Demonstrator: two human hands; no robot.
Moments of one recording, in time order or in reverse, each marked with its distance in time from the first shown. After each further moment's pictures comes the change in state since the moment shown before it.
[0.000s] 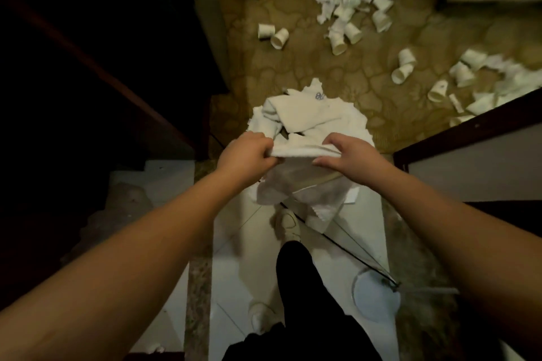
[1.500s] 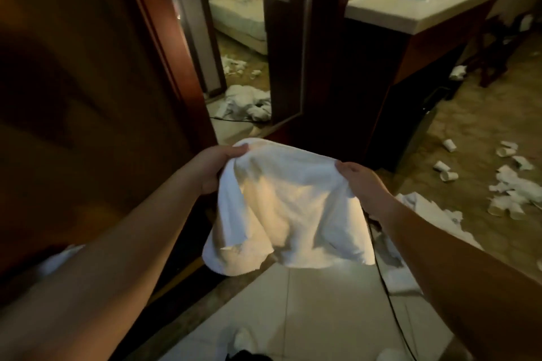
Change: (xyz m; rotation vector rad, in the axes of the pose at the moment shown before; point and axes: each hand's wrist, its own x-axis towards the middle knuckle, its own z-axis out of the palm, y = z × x) left_hand -0.811 0.229 -0.090 -1.521 0.810 -0.703; right_hand -0.518 -0.226 0.106 0.432 -0.301 -0.488
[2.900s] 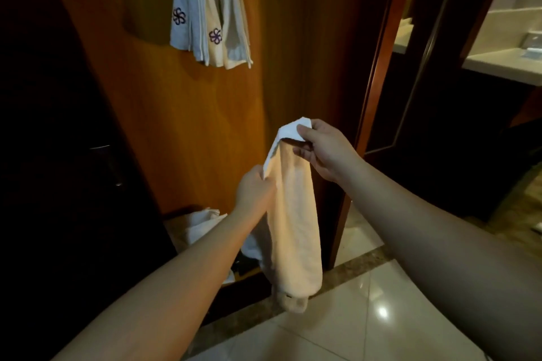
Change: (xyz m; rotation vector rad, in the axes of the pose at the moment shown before) left_hand -0.340 -0.147 -0.244 0.405 0.722 0.426; right_hand -0.329 -0.224 0.422 0.344 -0.419 -0.174
